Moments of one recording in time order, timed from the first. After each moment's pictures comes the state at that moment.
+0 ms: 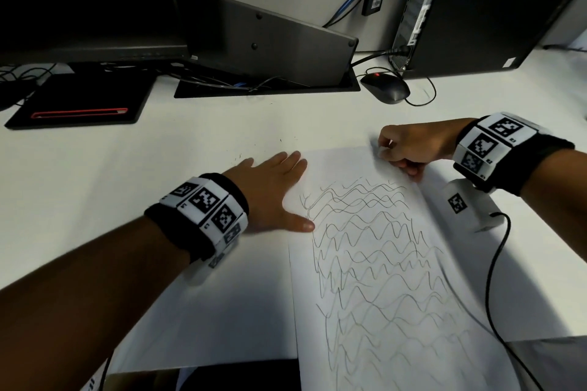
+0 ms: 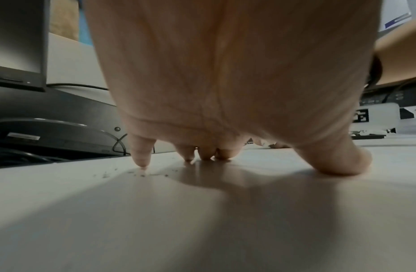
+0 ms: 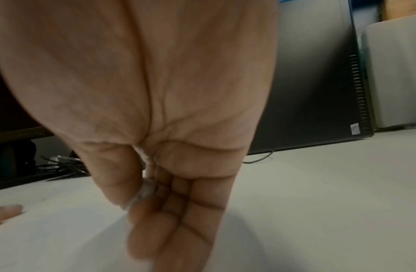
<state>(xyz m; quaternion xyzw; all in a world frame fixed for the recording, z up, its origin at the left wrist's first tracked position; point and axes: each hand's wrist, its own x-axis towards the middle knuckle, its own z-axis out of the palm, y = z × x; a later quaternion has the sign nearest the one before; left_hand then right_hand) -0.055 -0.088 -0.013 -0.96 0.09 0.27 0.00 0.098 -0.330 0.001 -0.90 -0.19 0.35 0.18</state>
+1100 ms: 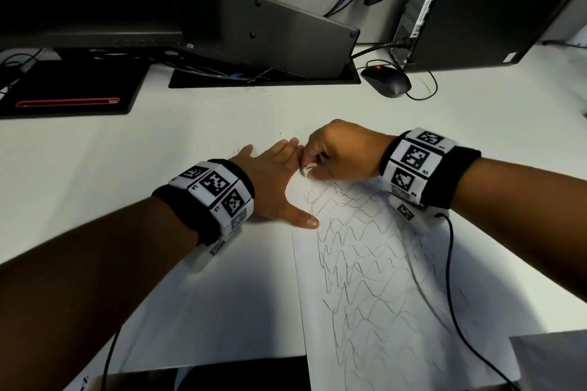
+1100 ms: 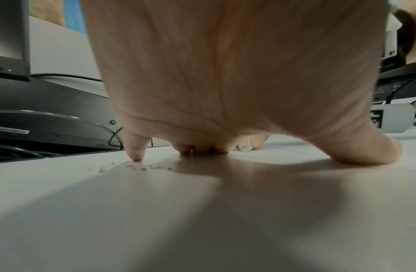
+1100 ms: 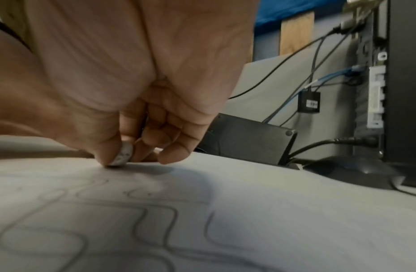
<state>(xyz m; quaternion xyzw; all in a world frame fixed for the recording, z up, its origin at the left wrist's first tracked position) -0.039 -0.085 -0.024 -0.96 0.08 0.28 -0.01 0.044 -0.248 -0.003 -0.83 -0.52 0.15 0.13</state>
